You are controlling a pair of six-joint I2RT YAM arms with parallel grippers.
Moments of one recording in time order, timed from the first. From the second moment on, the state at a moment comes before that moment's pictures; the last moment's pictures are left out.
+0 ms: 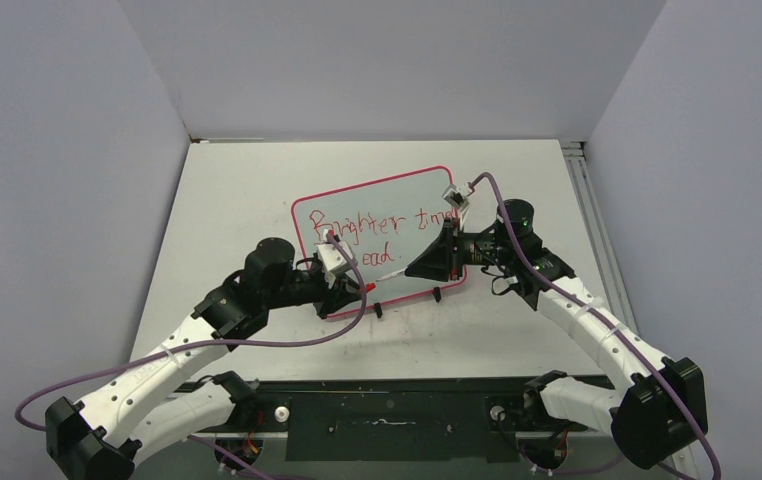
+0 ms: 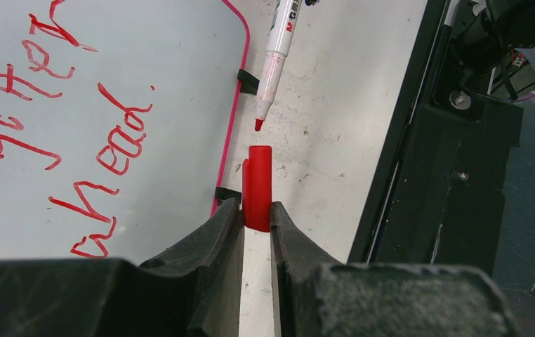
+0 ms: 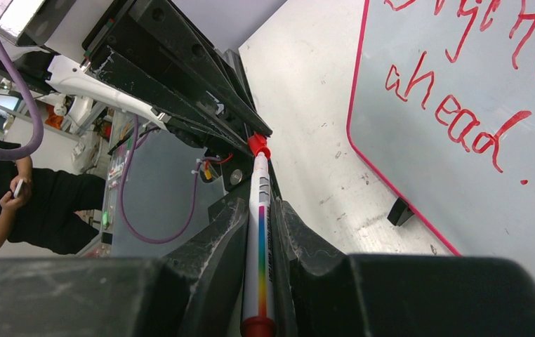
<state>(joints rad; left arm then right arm) -0.71 0.89 0.76 -0.29 0.45 0.09 0.43 1.12 0.82 0.02 -1.01 0.46</state>
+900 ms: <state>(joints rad) -0.71 0.89 0.76 -0.29 0.45 0.09 0.45 1.14 0.80 0.02 -1.01 0.45</state>
